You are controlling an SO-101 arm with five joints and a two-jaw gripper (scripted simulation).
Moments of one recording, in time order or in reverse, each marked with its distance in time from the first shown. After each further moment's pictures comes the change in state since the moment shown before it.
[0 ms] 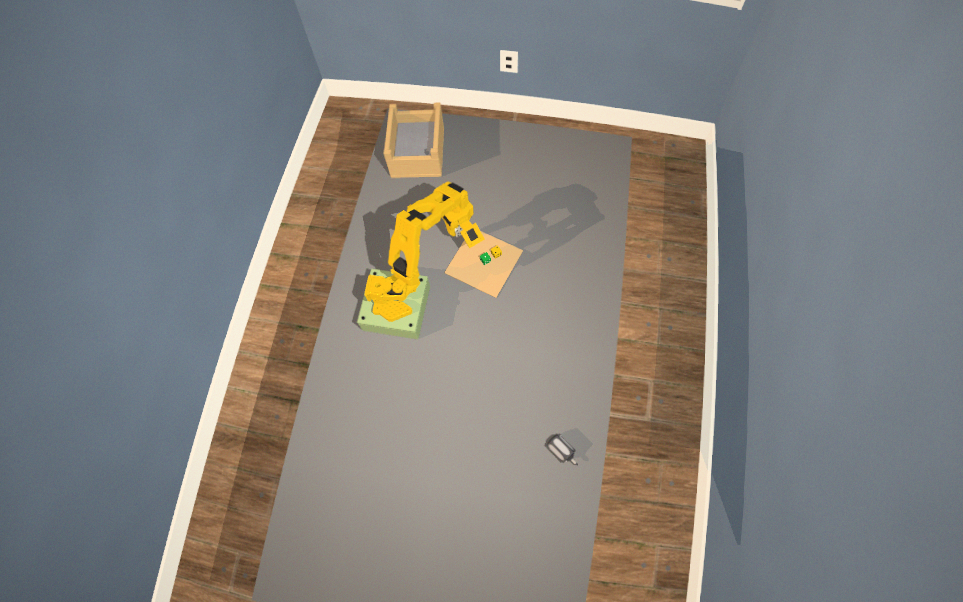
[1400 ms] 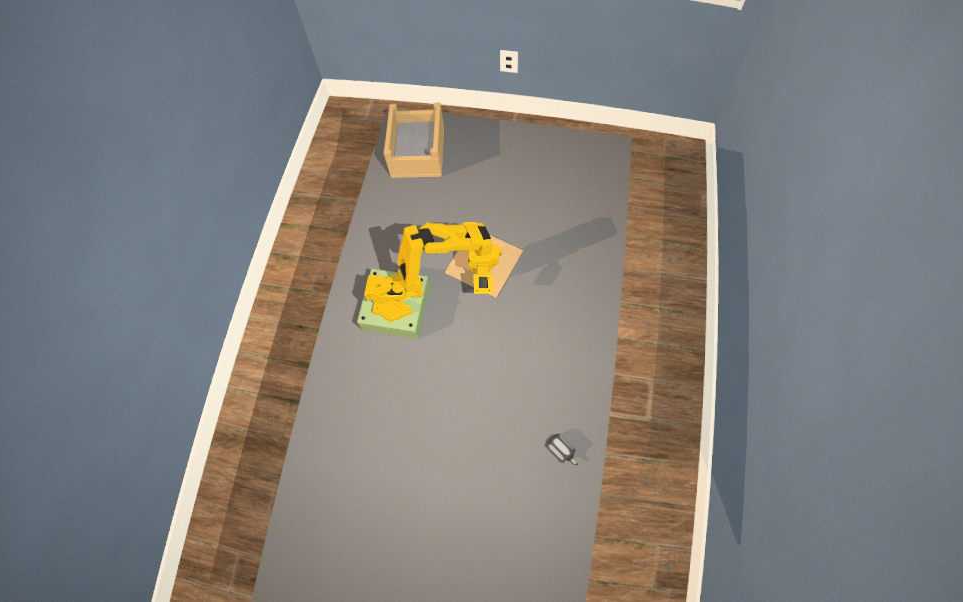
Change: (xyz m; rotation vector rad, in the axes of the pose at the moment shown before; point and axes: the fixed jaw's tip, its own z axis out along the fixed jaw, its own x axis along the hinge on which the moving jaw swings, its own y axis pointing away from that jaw) arm -0.123 -0.013 0.008 0.011 0.030 0.576
